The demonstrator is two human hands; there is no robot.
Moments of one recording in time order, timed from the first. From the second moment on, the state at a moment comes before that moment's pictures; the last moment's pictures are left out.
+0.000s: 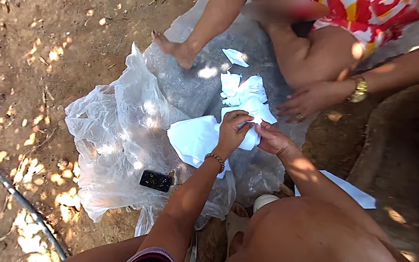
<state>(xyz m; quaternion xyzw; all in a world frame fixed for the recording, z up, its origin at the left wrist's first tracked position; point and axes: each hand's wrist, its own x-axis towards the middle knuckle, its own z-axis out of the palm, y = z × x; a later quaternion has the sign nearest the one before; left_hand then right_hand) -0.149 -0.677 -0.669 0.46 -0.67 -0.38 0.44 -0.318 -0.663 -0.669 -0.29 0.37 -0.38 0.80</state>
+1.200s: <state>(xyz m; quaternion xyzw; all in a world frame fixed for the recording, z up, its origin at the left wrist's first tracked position) -0.147 -0.609 -0.744 0.60 -0.52 -0.61 0.01 -0.381 -0.623 -0.771 -0.37 0.56 -0.18 0.71</state>
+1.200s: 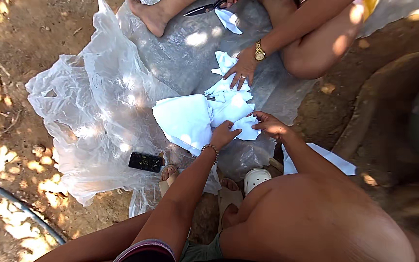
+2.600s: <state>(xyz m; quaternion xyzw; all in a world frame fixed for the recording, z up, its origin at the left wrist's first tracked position) -0.131 -0.646 -0.699 0.51 -0.59 -0.61 0.15 -0.342 -0.650 -0.714 -0.40 0.47 -0.32 0.72</state>
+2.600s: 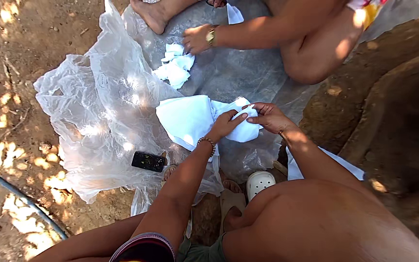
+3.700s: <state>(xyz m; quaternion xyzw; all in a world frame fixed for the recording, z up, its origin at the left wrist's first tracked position) -0.128 -0.722 -0.710 0.53 -0.54 -0.65 -0.09 -0.348 -0.622 -0.761 -0.49 0.78 -0.14 0.36</state>
